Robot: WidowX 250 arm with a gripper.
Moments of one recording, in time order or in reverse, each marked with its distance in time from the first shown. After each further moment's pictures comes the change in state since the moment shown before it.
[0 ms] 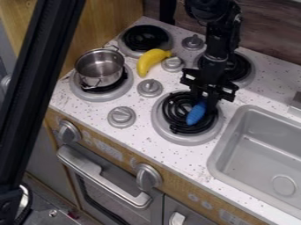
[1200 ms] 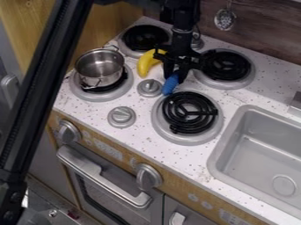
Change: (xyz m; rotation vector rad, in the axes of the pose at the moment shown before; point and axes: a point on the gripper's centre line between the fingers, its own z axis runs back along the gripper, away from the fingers) arm 0.051 0.085 -0.006 -0.016 0.049 0.127
